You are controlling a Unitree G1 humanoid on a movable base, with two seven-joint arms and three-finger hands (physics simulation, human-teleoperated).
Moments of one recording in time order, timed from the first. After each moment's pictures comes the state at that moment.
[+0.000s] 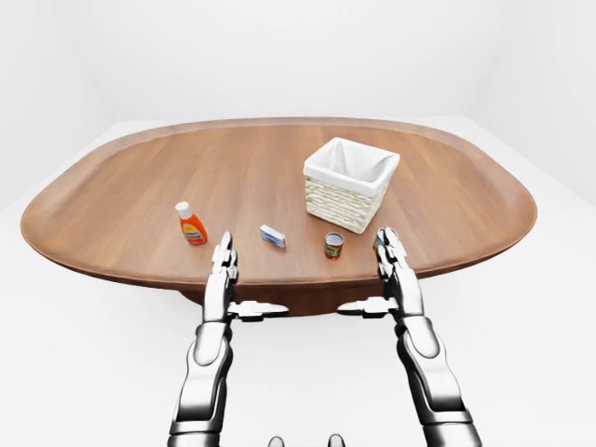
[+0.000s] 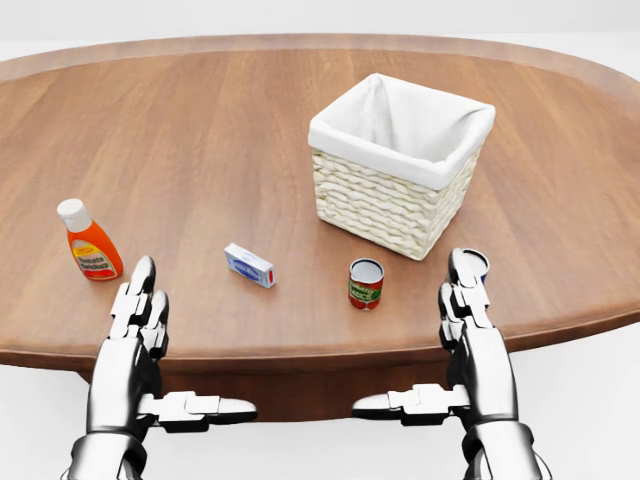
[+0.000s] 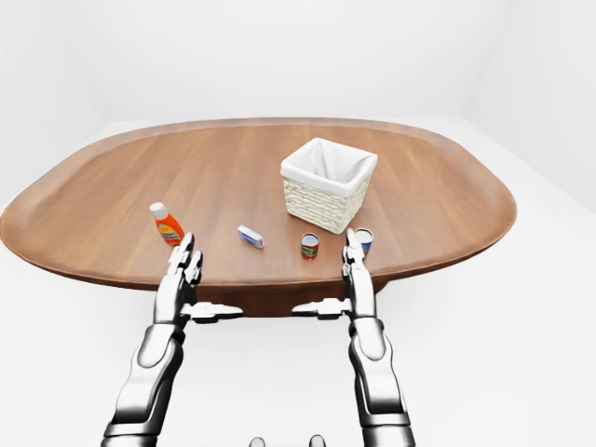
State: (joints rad) left arm 0.00 0.01 0.02 0.01 -0.01 0.00 -0.01; right arm 0.00 -0.01 -0.01 0.00 0.01 0.00 0.02
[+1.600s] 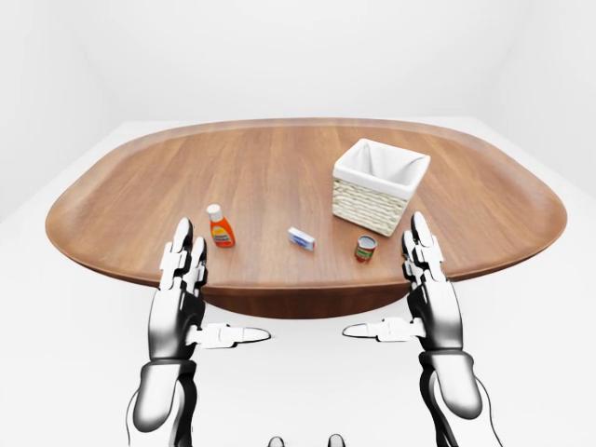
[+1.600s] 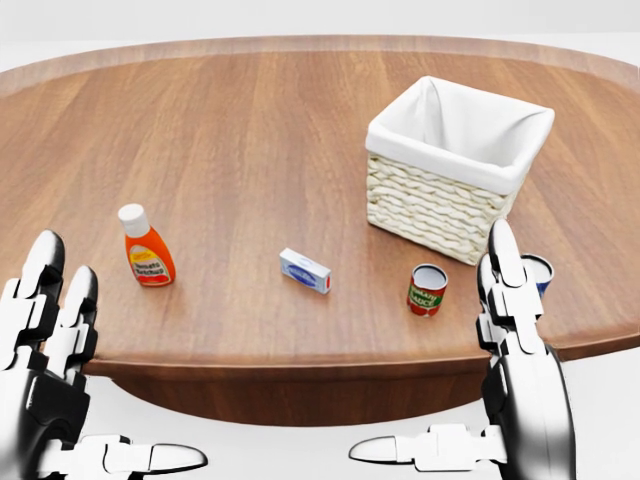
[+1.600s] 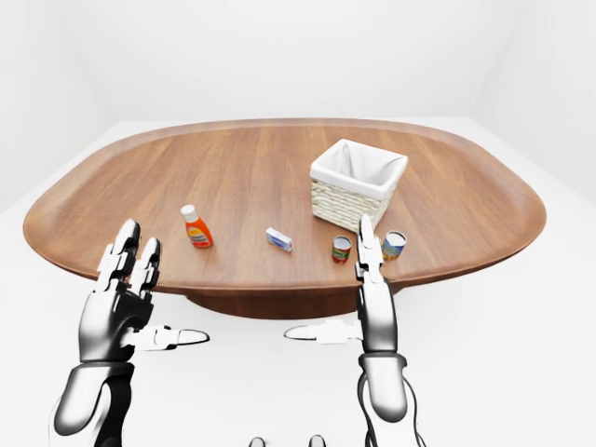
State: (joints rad) left arm 0.28 -0.02 0.08 -0.60 -0.06 0.09 -0.14; right arm 0.29 -0.02 0.13 -0.61 -0.17 0.09 -0.06
